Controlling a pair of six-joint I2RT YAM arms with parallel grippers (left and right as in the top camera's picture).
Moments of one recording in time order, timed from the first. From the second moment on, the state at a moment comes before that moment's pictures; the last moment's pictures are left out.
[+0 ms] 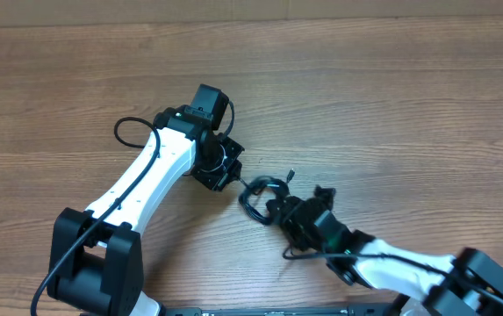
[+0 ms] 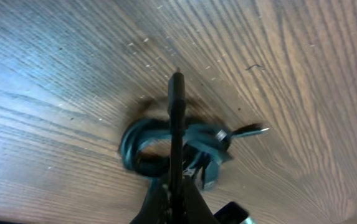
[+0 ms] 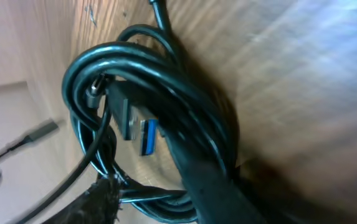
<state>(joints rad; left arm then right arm) -0.37 1.72 1.26 -0.97 0.34 -1.28 0.81 1.49 0.35 0.37 0.00 1.62</state>
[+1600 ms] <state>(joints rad) -0.51 1.63 1.22 -1.02 0.45 0.05 0.63 1.56 0.44 0.20 -0.29 1.42</state>
